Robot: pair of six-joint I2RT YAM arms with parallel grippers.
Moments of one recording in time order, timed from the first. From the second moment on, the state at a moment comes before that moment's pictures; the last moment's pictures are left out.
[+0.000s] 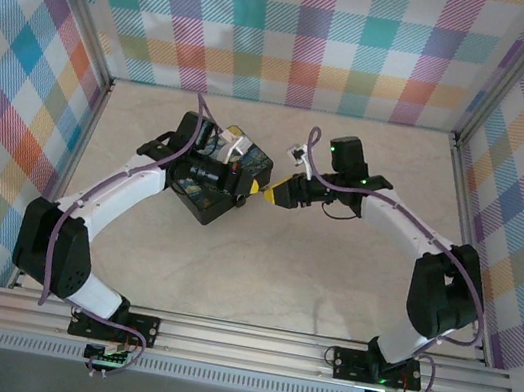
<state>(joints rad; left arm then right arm) -0.40 1.49 1.19 -0.50 0.83 -0.33 0.46 1.63 1.20 -0.34 -1.03 0.06</state>
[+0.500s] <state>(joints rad) -0.41 1.49 1.19 -0.51 0.84 -0.31 0.44 1.64 1.19 -0.32 -1.05 0.05</state>
